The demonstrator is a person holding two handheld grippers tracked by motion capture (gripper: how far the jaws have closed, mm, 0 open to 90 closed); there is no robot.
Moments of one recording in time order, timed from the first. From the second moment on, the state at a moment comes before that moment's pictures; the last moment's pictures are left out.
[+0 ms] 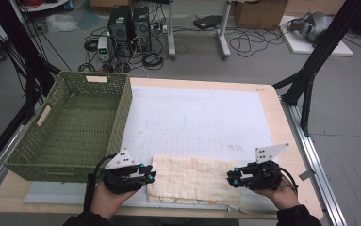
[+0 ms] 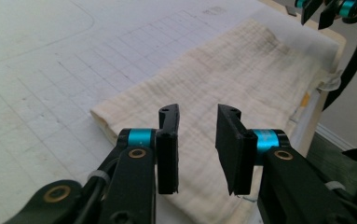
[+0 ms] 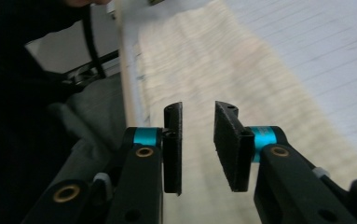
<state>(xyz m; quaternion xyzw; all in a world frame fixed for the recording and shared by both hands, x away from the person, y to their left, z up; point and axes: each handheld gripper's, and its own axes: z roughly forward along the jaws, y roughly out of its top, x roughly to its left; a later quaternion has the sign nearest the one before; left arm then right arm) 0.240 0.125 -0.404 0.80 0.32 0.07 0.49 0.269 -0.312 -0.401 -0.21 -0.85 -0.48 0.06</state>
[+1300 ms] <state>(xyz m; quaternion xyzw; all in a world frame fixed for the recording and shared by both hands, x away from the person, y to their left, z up) 0.326 0.090 -0.426 0.77 0.44 0.19 0.43 0.353 -0.319 -0.415 -0.34 -0.84 -0.42 -0.11</state>
